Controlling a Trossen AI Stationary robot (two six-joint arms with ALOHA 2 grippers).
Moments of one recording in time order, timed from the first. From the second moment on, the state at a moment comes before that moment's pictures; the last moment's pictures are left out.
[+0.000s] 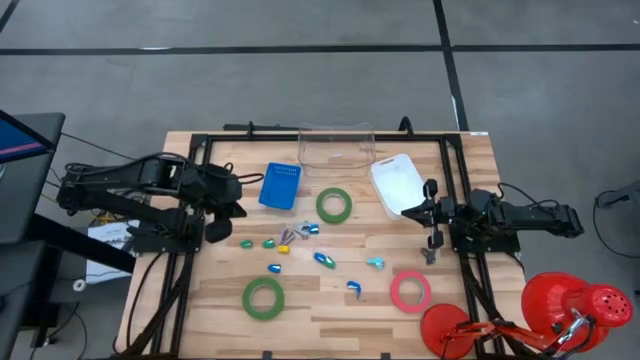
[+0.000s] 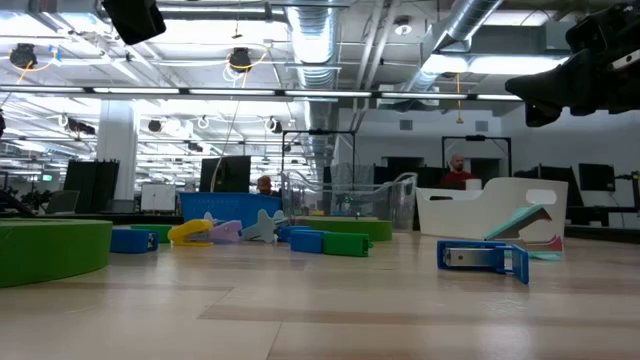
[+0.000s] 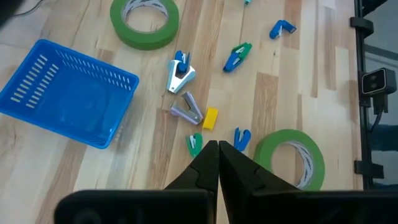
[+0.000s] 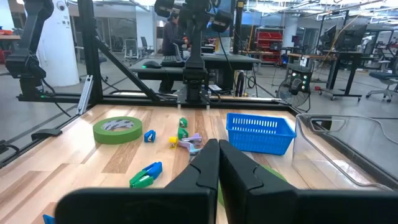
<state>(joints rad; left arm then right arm) -0.03 0.95 1.11 -1.08 0.00 -0.25 0.01 0.00 0.01 0.01 0.03 -0.05</state>
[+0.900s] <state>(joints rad) -0.03 1.16 1.06 -1.13 0.18 -0.41 0.01 0.00 0.01 0.01 0.03 -0.05</state>
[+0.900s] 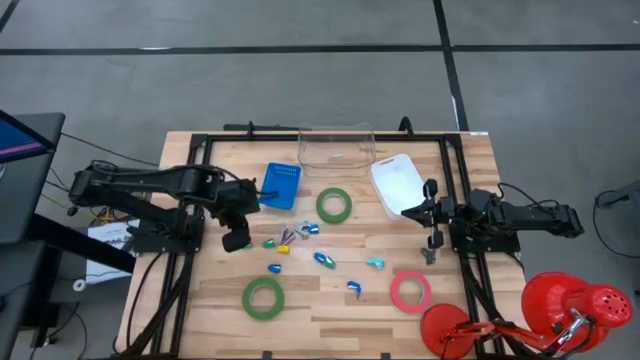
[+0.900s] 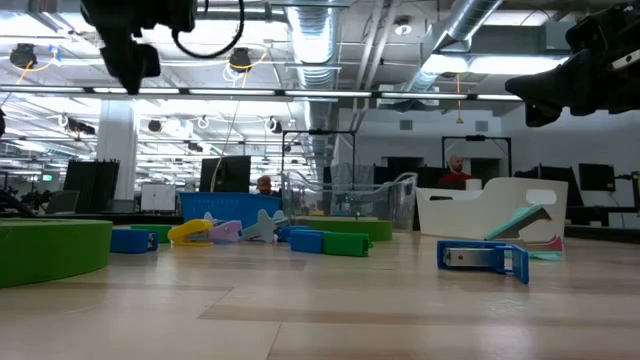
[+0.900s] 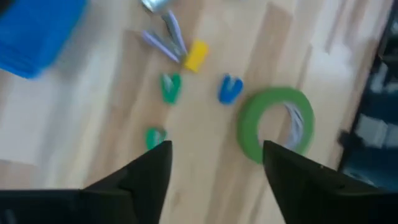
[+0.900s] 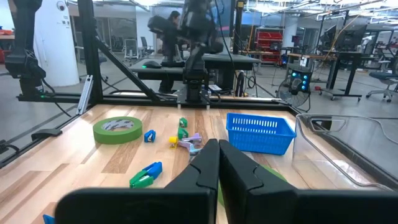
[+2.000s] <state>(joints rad) -0.27 1.29 1.06 -1.14 -0.08 -0.33 0.01 0.00 0.01 0.01 0.03 -0.05</state>
